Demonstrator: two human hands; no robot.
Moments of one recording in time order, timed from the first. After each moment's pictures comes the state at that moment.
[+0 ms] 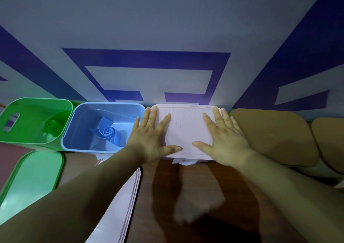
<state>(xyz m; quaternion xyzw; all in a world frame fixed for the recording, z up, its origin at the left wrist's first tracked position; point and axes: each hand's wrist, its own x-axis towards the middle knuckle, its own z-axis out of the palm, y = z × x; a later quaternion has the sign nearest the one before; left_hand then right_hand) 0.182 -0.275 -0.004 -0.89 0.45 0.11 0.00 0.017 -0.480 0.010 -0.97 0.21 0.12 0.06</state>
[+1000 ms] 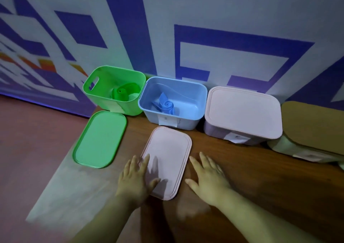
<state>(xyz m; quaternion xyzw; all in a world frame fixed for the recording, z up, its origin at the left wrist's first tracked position) 0.084 0.025 -0.069 -0.96 0.17 0.21 -0.07 -0.016 -0.217 -0.033 -0.95 0.14 0.23 0.17</state>
